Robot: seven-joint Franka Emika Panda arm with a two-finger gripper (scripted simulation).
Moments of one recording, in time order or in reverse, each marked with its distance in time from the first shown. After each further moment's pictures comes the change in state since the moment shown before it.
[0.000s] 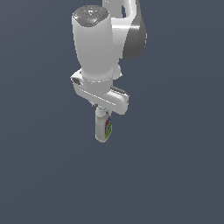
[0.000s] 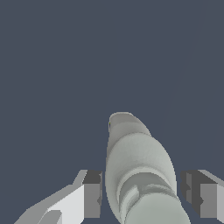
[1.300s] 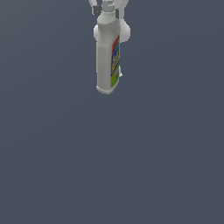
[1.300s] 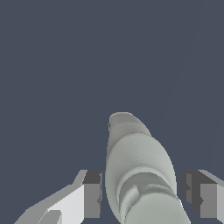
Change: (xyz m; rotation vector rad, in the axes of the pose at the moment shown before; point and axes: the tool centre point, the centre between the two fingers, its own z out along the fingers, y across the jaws) arm -0.083 0.015 -0.272 0.001 0.003 0.000
